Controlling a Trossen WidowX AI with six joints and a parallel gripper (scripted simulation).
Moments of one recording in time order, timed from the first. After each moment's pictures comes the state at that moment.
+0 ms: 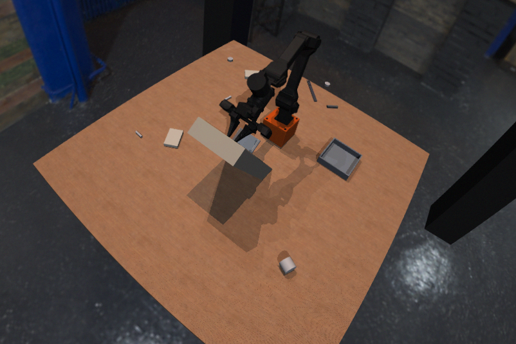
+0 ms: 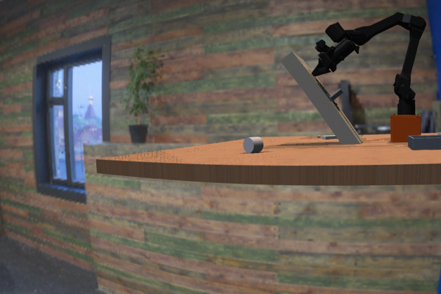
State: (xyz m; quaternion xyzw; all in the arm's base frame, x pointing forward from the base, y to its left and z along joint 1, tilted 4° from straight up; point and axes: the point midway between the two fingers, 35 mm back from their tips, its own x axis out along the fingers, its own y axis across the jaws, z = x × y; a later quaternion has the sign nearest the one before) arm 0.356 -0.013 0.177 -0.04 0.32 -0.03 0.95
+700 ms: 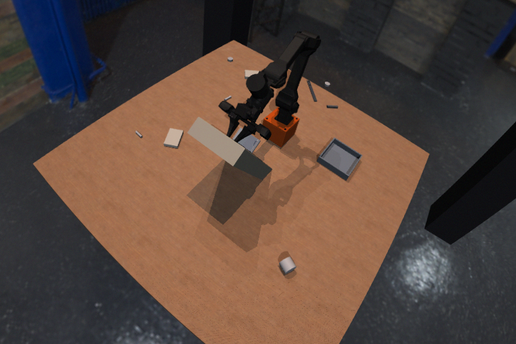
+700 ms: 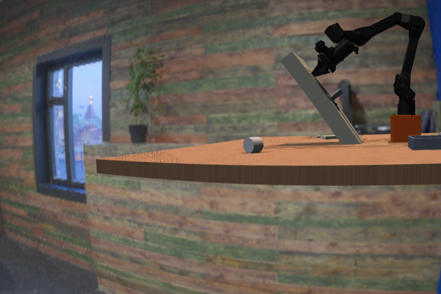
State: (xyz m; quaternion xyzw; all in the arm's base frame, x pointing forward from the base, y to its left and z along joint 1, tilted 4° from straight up) arm 0.359 -0.014 0.174 -0.04 0.32 -0.03 0.95
